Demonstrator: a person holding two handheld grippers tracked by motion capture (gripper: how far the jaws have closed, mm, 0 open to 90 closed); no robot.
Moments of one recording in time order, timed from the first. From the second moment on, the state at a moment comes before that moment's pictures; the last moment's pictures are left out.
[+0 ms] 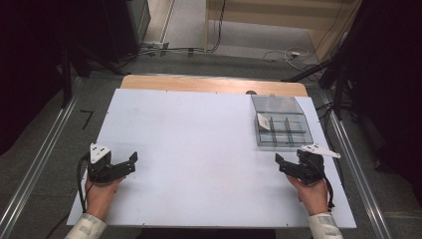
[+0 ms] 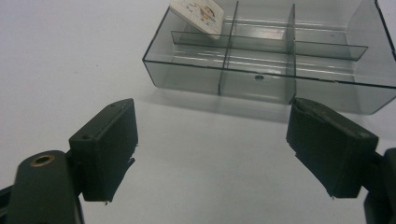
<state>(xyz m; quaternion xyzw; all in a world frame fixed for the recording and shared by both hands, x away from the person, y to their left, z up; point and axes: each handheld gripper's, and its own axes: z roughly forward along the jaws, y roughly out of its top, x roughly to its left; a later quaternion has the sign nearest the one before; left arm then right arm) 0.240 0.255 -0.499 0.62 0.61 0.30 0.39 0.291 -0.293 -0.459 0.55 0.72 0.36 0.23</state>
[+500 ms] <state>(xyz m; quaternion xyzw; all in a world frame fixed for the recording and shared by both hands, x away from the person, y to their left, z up) 0.240 0.254 -0.499 0.62 0.61 0.29 0.39 0.278 -0.312 -0.462 0.56 0.71 0.36 0.23</state>
